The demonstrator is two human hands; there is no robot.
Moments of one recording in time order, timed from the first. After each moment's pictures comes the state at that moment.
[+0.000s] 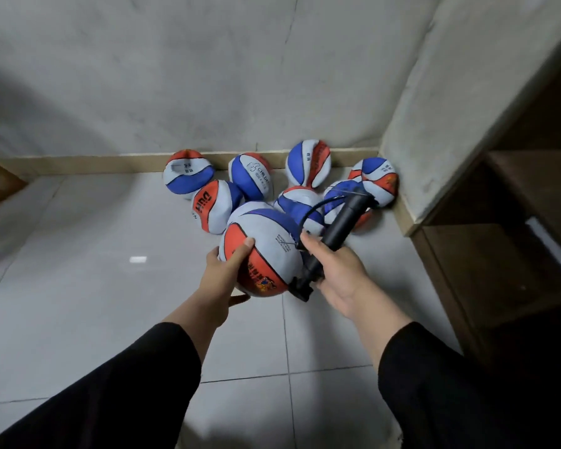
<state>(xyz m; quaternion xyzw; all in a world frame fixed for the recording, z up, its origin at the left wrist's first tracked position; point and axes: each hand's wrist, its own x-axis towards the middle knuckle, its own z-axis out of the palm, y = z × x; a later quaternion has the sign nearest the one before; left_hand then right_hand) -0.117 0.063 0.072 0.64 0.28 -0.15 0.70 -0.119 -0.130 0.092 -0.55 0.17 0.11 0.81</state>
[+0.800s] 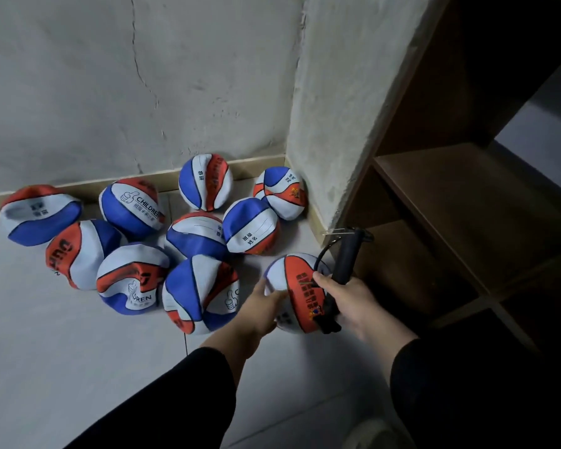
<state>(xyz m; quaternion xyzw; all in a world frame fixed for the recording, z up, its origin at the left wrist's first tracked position) -0.047 -0.190 0.006 0.67 0.14 -0.36 0.64 -0.090 -0.361 0.026 -0.65 0.35 0.07 0.67</state>
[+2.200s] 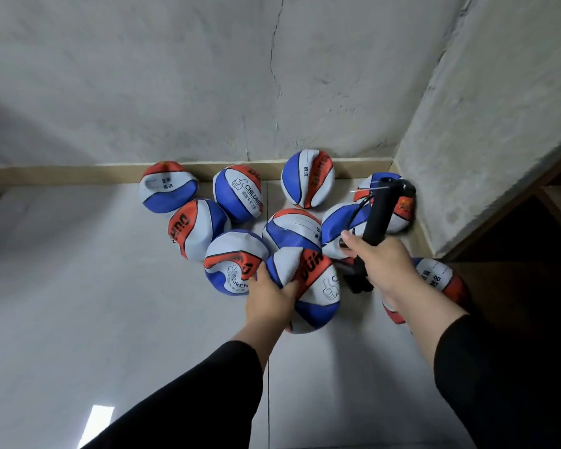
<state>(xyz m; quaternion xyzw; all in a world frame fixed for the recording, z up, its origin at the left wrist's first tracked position) 0.005 -0.066 -0.021 0.84 0.23 -0.11 0.48 0.034 -0.256 0.054 -0.74 0.20 0.05 0.64</state>
